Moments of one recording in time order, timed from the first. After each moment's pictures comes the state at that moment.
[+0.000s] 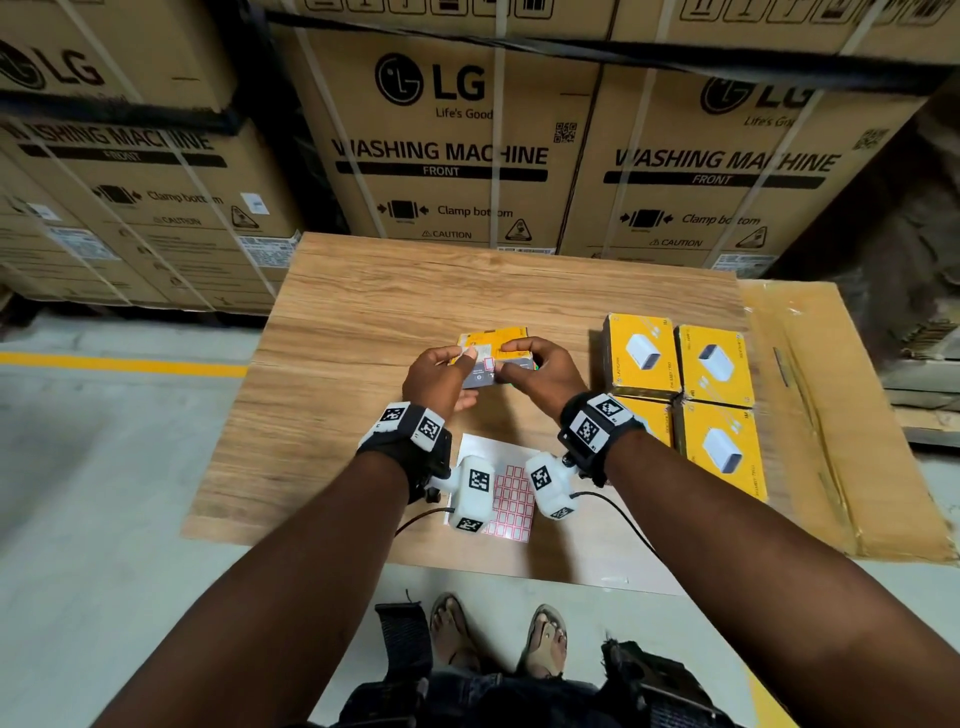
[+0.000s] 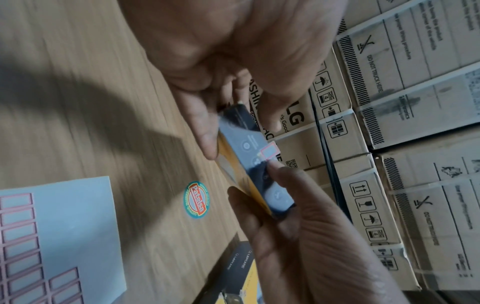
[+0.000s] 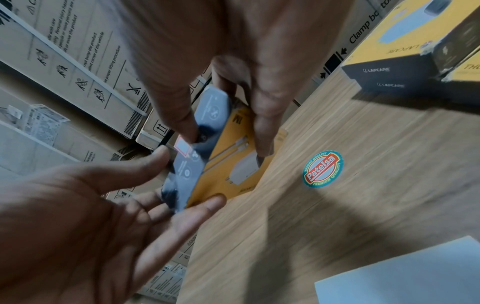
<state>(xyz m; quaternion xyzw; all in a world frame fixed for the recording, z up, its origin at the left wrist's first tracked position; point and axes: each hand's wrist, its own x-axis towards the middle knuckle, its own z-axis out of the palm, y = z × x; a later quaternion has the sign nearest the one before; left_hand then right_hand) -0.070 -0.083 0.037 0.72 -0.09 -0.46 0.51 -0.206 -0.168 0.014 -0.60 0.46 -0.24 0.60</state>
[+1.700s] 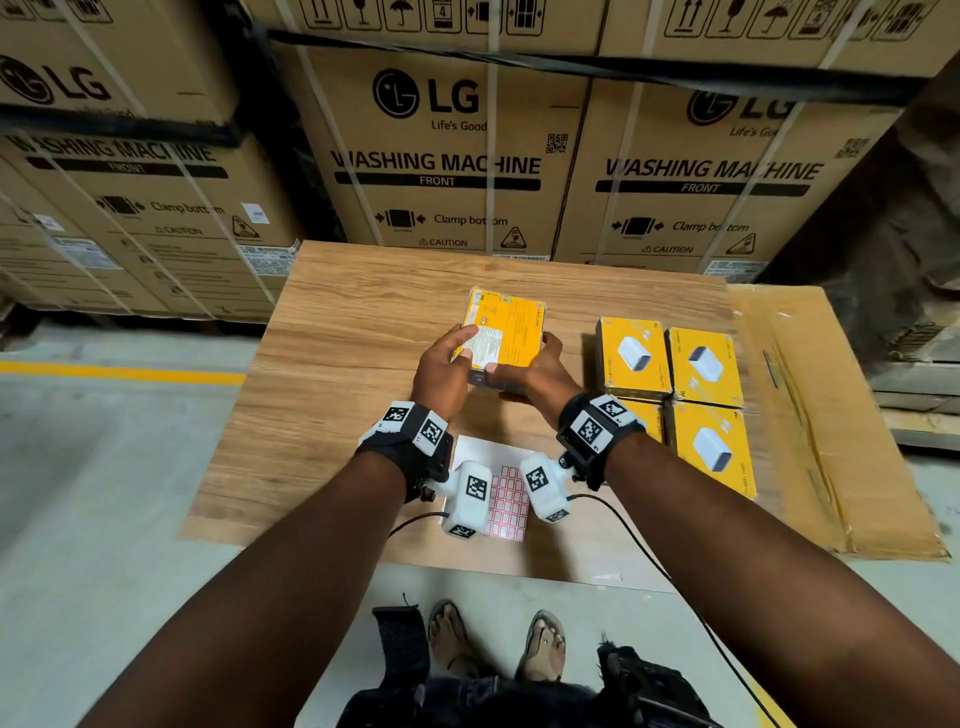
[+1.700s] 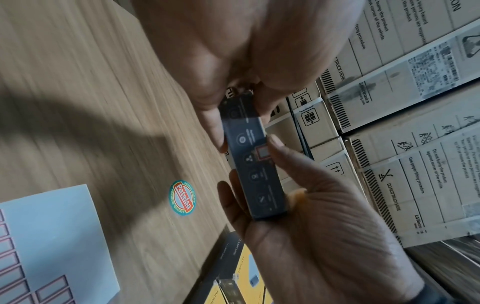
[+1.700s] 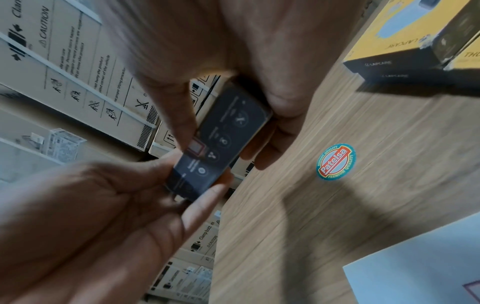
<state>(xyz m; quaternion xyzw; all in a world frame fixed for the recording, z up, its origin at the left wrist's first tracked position) -0.085 -0.082 0.054 0.67 -0.27 -0.42 0.55 -0.210 -0.153 0.042 -0.49 0.46 -0.22 0.71</state>
